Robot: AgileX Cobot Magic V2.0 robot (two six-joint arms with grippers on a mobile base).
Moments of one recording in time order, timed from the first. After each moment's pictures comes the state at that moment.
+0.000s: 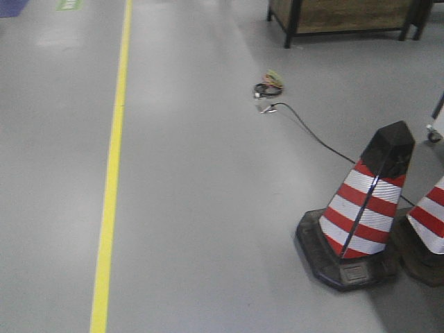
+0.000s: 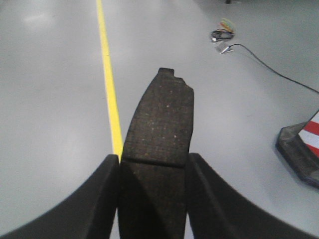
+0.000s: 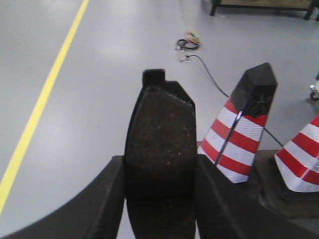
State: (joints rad) left arm -0.02 0.48 -0.50 -0.03 0.56 0.07; right arm 0.00 0.36 -0.44 0.10 0.61 -0.19
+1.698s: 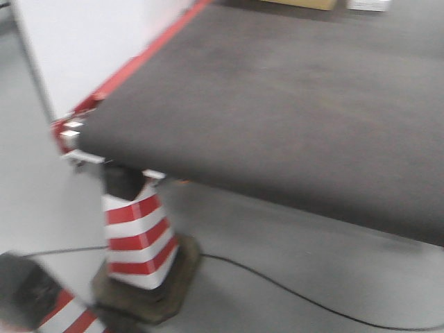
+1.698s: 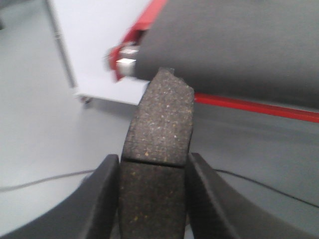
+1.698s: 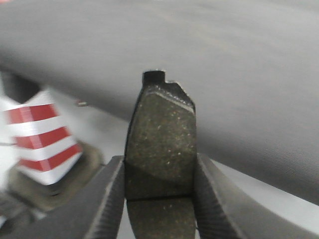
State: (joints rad) left arm -0.02 0.48 -0.50 -0.03 0.56 0.07; right arm 0.00 0.36 -0.44 0.10 0.61 -0.19
